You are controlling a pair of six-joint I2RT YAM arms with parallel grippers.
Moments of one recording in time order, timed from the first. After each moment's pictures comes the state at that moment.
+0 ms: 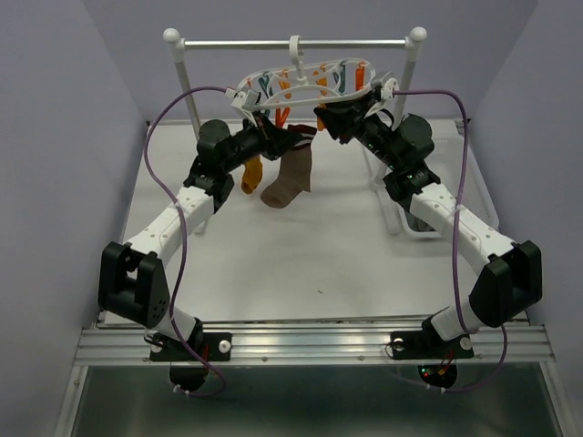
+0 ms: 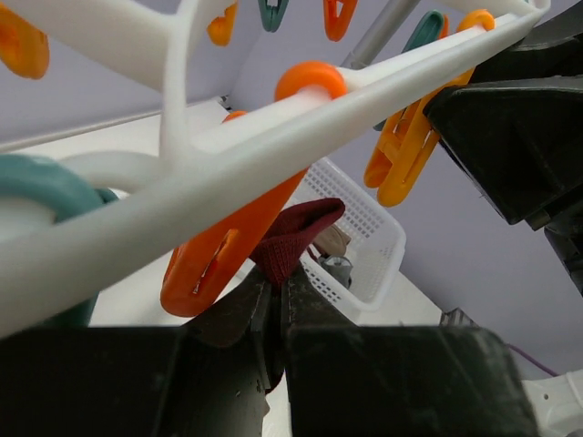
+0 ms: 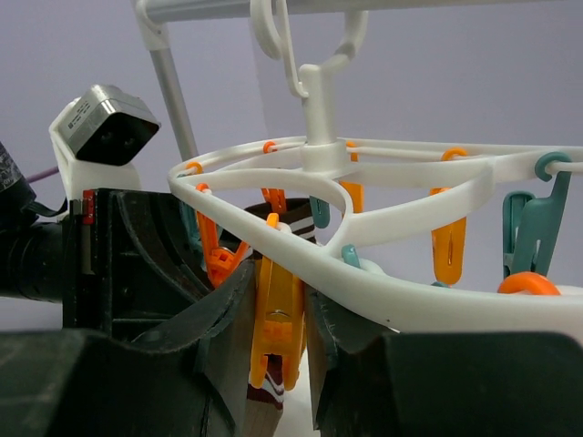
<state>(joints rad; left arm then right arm) -0.38 1.49 1.19 0.42 0.58 -0.60 0.47 1.49 1.30 0.56 -0.39 0.20</state>
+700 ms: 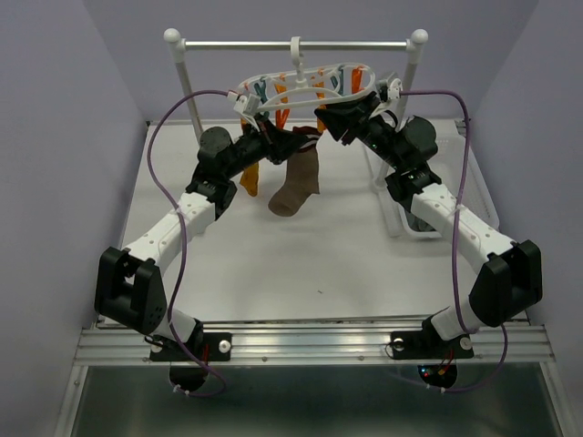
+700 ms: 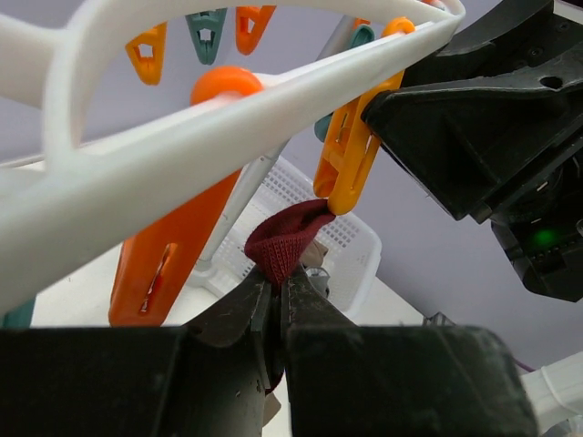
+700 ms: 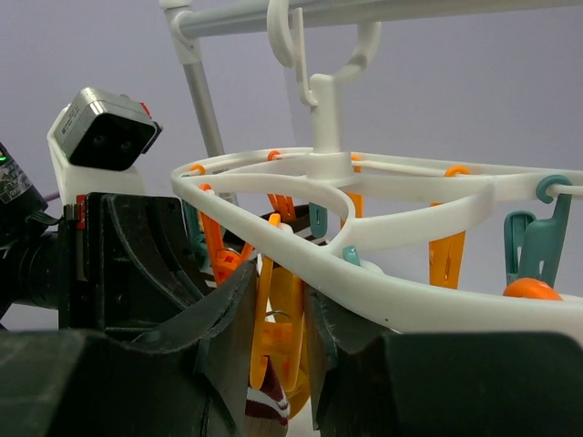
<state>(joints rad) -0.42 1.46 1.14 0.52 0.56 -0.63 0.45 1.49 1.27 0.64 -0.47 0.29</state>
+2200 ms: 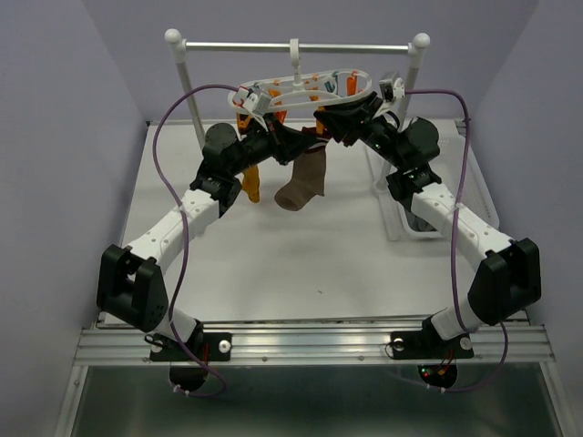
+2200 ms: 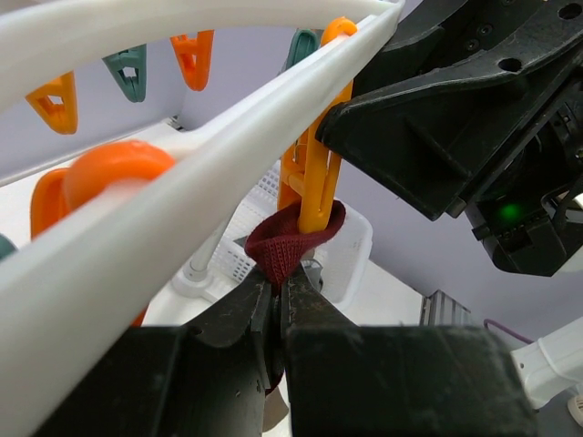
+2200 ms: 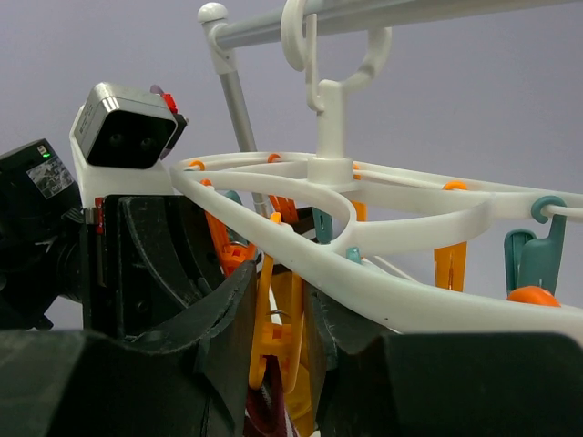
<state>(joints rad) -0.46 1.47 1.19 0.49 0.61 -0.57 0.43 1.50 1.26 0.72 -0.55 0.39</state>
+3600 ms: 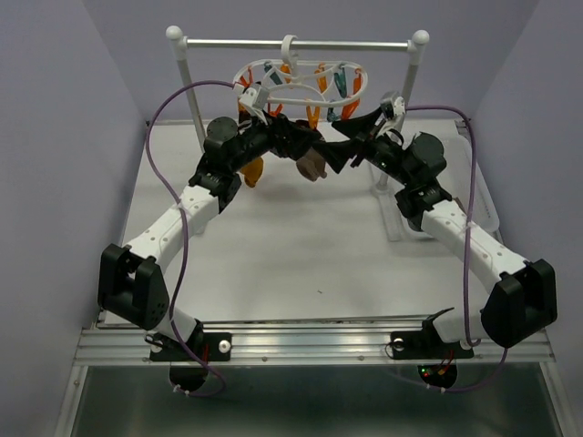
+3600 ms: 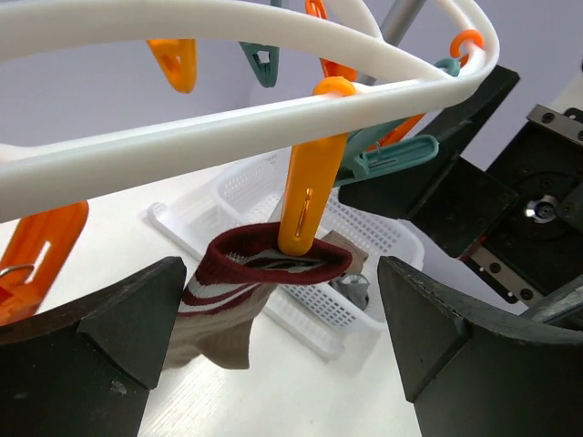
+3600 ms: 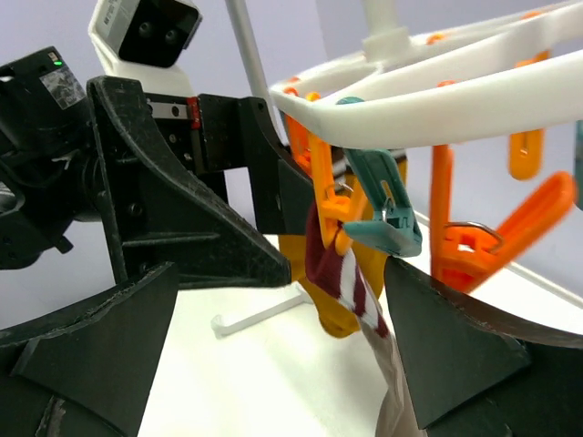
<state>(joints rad) -0.45 1.49 1.24 0.40 0.49 -0.50 0.43 1.38 1.12 0.60 -0.52 0.38</state>
